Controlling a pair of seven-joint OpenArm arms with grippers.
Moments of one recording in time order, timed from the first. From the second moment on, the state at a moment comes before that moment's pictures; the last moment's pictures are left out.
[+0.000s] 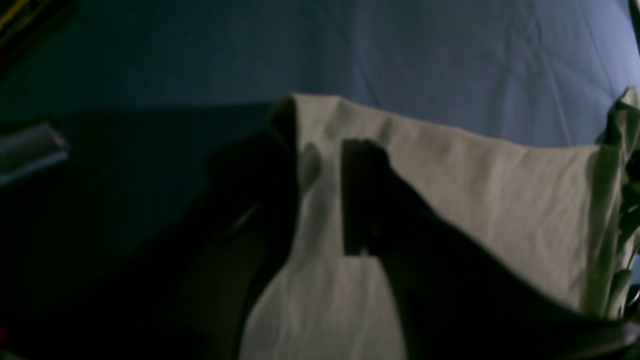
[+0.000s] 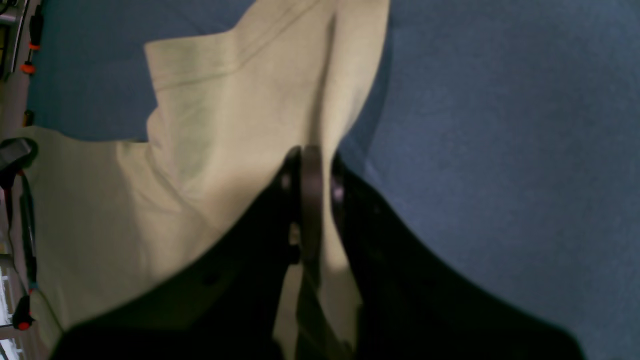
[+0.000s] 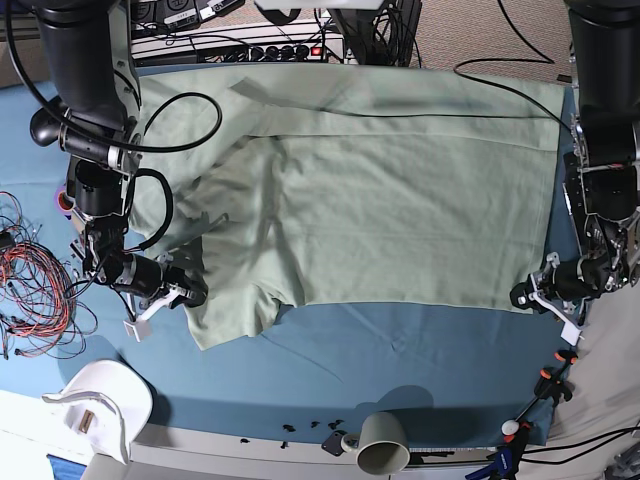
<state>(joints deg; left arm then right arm) -40.1 -26.1 -0.1 23.2 -44.2 -33.2 44.3 40.8 20.0 11.6 22.2 30.8 37.0 -45.0</state>
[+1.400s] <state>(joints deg) -32.9 -37.4 -5.6 36.0 -79.6 -43.1 74.3 20.5 23.8 12.3 70.7 44.4 39.8 -64.8</state>
